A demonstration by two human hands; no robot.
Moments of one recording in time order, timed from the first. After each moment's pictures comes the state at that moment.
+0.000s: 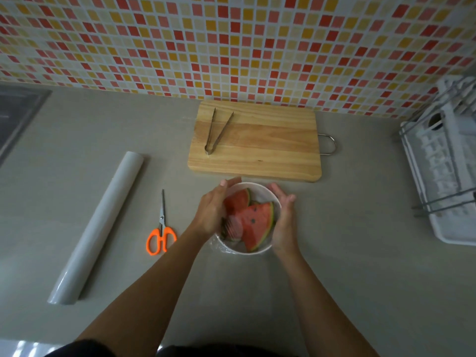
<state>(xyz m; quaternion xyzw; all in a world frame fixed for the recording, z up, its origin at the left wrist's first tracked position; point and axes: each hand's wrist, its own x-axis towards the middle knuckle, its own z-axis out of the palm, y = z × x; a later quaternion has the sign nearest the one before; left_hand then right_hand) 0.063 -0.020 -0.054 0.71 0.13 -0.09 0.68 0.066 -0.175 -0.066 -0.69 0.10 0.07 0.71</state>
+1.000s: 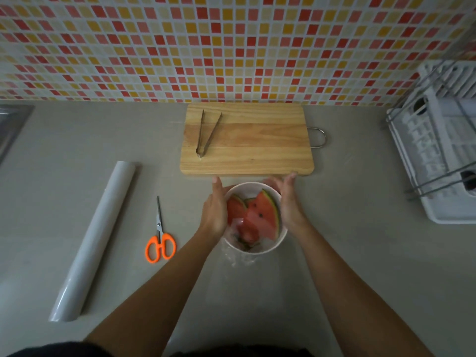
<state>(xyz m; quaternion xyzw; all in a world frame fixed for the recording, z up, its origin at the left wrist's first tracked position) 0.070 -0.040 -0.056 0.70 0.22 -0.13 0.67 0.102 -0.191 -0.055 -0.70 0.15 0.15 0.68</state>
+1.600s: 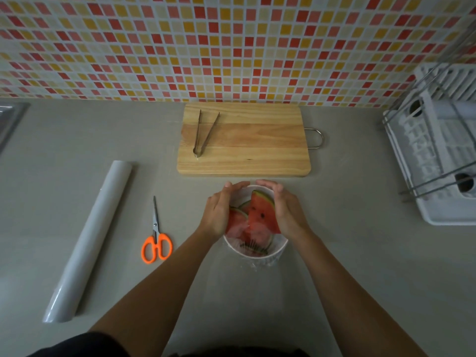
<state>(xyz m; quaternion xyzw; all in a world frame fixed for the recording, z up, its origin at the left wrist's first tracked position) 0.068 -0.040 -0.059 0.76 0.09 -0.10 0.64 0.084 -0.207 -0.046 -0.83 -0.04 0.10 0.55</state>
